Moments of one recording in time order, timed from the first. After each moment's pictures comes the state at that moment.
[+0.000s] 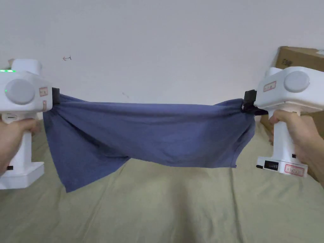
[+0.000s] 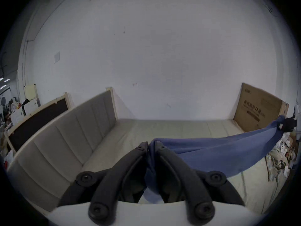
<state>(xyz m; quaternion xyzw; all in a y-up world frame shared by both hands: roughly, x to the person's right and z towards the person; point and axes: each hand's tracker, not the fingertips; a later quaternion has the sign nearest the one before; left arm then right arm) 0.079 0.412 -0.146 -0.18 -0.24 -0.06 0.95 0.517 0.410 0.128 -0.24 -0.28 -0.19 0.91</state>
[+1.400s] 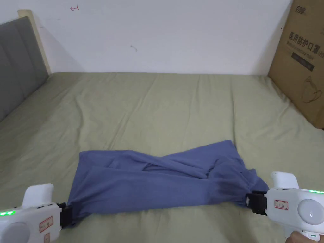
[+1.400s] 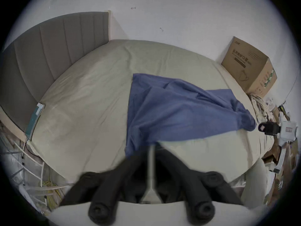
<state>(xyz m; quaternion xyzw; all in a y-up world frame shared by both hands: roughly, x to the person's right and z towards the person) -0.074 0.170 0.077 -0.42 -0.28 -0.05 0.87 0.364 0.158 0.340 -0.39 -0.24 -0.21 0.86</state>
